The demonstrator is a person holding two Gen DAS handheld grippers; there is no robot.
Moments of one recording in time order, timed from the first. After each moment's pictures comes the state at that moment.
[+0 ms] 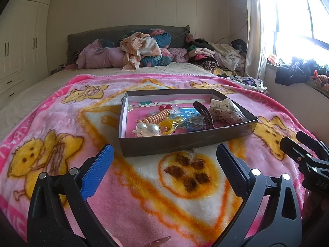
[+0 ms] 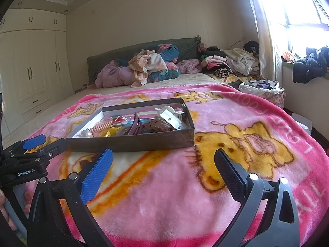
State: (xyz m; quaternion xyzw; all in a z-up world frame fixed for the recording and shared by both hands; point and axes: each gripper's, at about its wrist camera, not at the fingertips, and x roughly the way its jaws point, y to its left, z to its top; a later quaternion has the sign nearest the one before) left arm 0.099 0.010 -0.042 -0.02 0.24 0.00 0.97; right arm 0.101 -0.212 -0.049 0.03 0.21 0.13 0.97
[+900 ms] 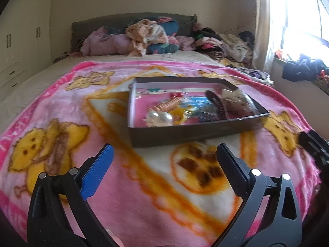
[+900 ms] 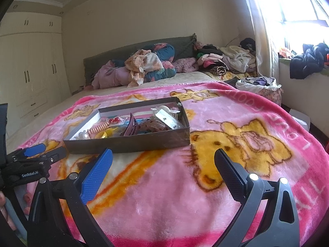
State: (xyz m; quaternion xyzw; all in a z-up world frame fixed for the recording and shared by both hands) left arm 0.114 0.026 -0.044 -0.03 0.29 0.03 0.96; right arm 0.105 -0.228 -0.046 0.06 0.22 0.11 0.97
